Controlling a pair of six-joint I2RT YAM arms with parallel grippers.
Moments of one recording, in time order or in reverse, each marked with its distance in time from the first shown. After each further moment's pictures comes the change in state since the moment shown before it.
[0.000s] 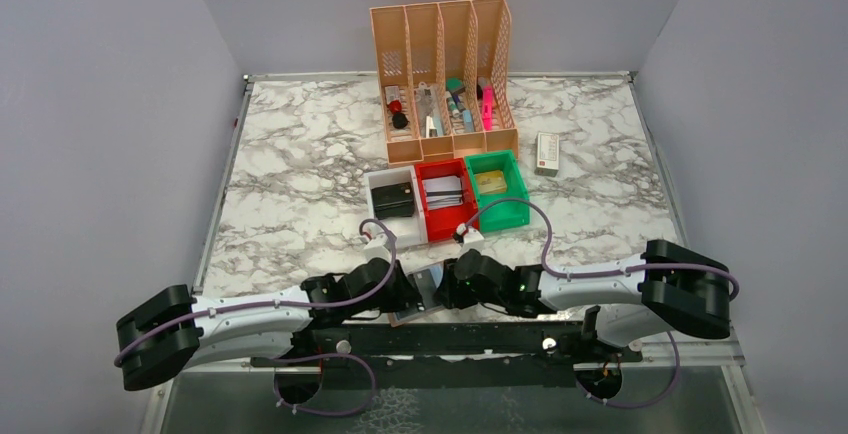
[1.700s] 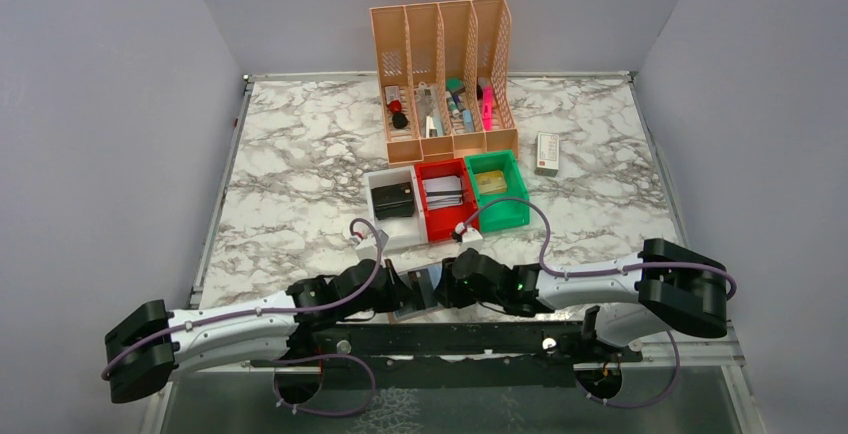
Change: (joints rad) left arm 0.000 -0.139 -0.013 -0.085 -0.014 -0.024; right arm 0.000 0.015 0.014 -0.003 0.001 0.006
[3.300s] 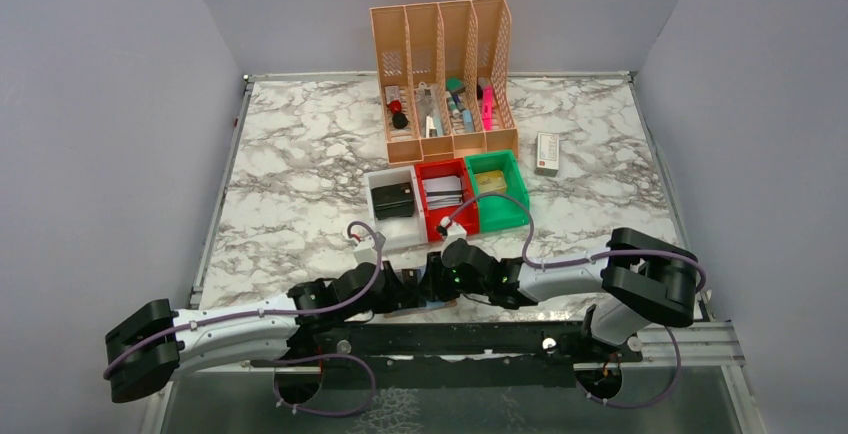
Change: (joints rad) left arm 0.000 -0.006 -0.052 0.050 -0.036 0.008; right arm -0.039 0.155 0.058 0.183 -0.143 -0.015
